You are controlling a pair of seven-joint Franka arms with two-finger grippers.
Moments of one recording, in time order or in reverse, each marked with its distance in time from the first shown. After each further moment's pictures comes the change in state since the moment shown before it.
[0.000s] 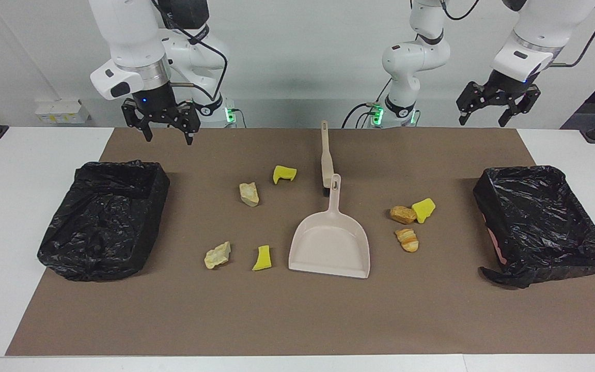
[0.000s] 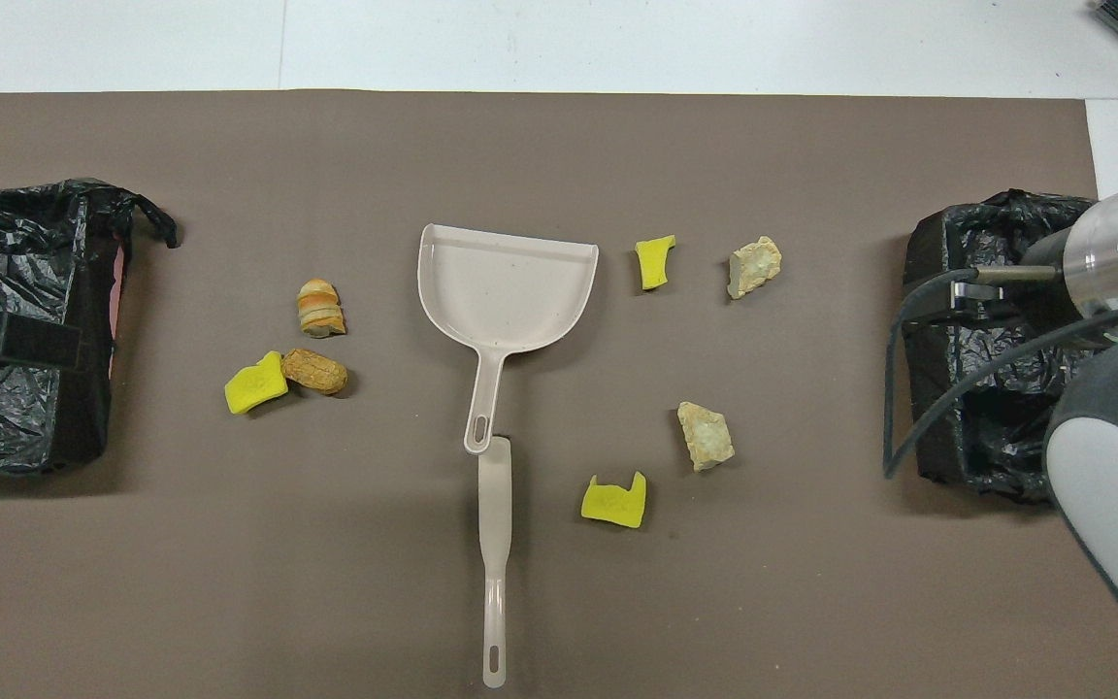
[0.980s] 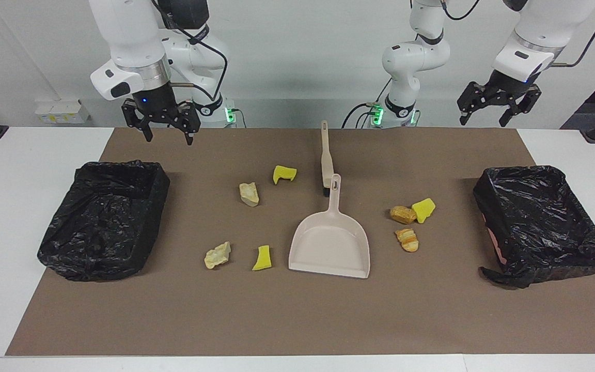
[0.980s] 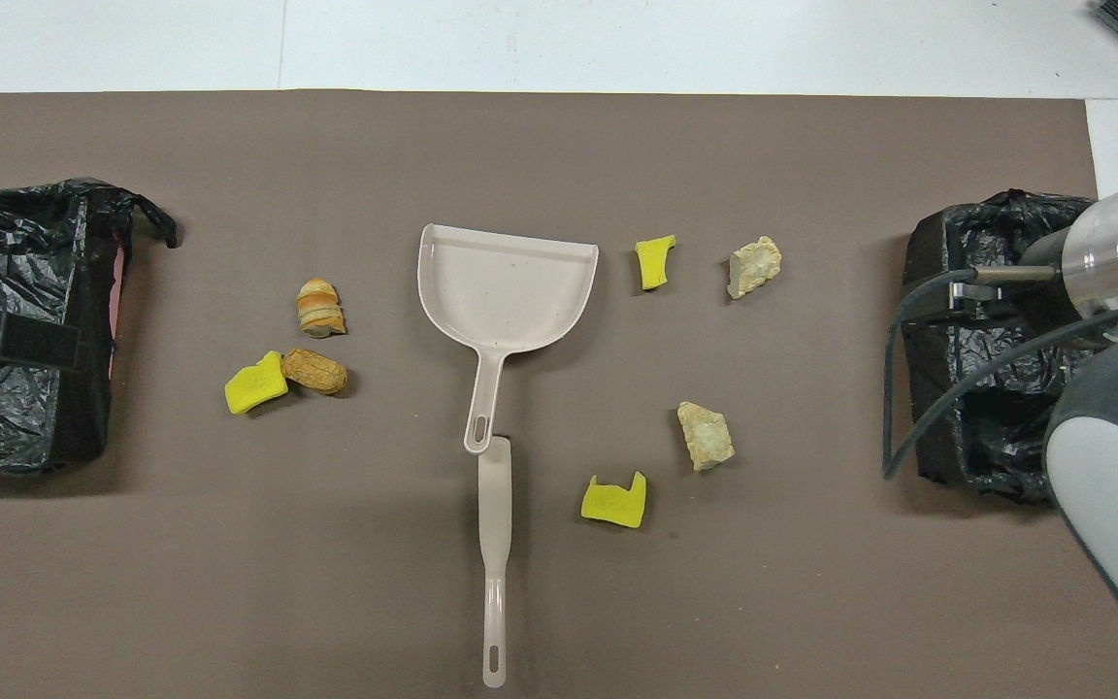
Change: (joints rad) left arm 0.002 0.000 -0.002 0.000 0.000 0.000 0.000; right arm 0.000 0.001 0.000 0.000 0.008 0.000 -0.008
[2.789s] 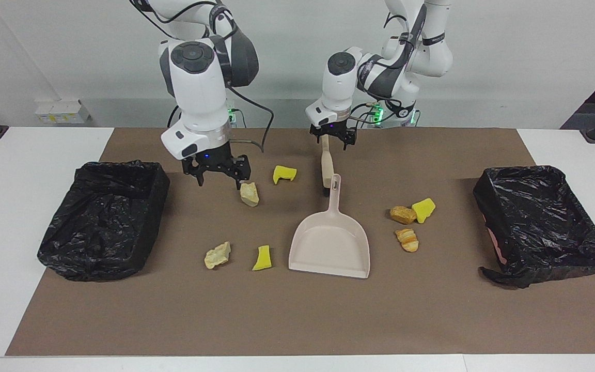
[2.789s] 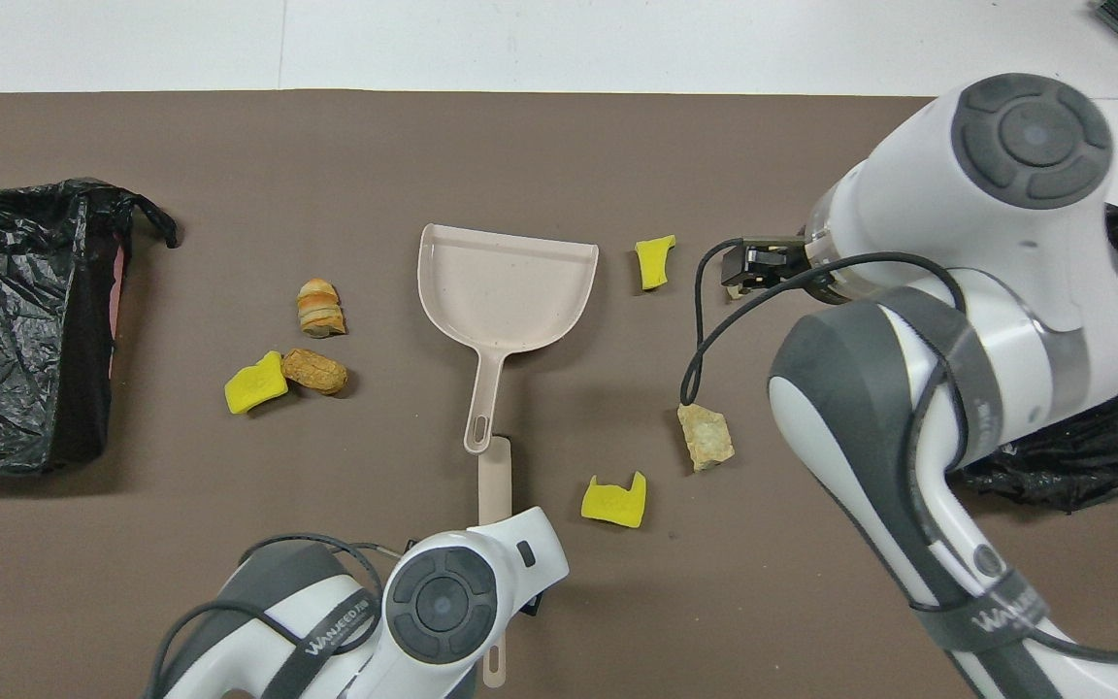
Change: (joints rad) left arm -0.749 -0.032 -0.034 -0.823 -0.072 0.699 -0.415; right arm 0.193 0.239 0.003 0.006 -0.071 0.246 0.250
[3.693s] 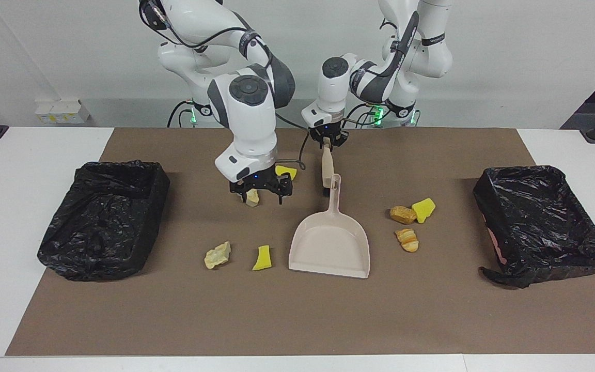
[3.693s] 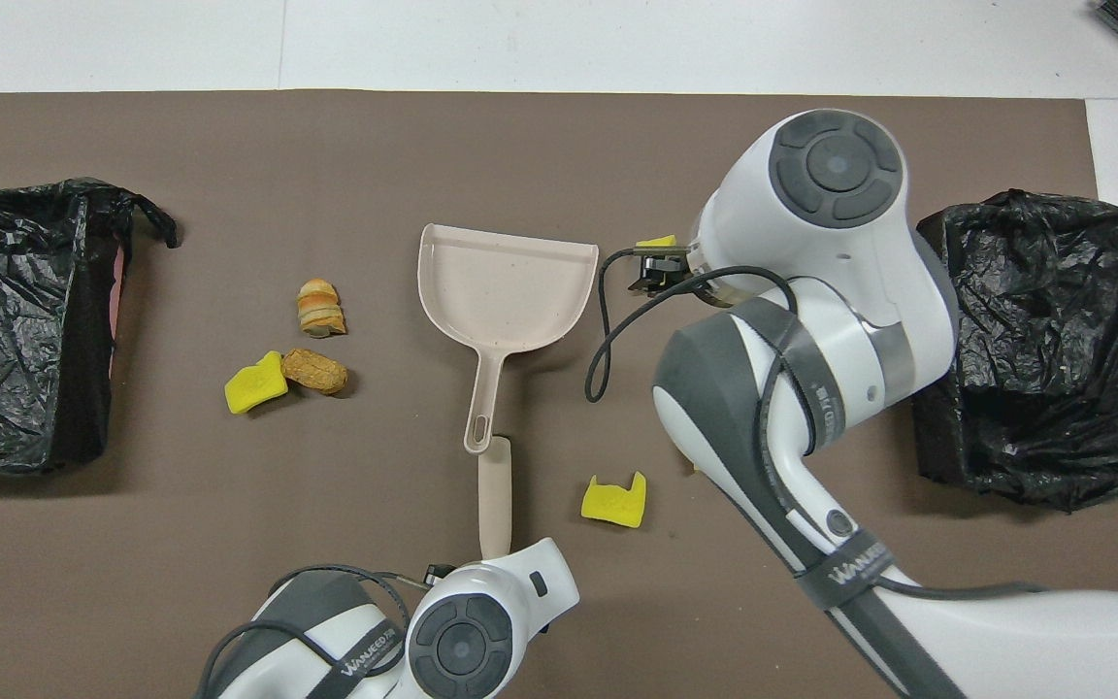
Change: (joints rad) left arm -0.033 0.008 0.006 -0.062 0.000 0.092 -0.035; right arm 0.161 0.153 0.000 0.087 0.000 0.061 0.121
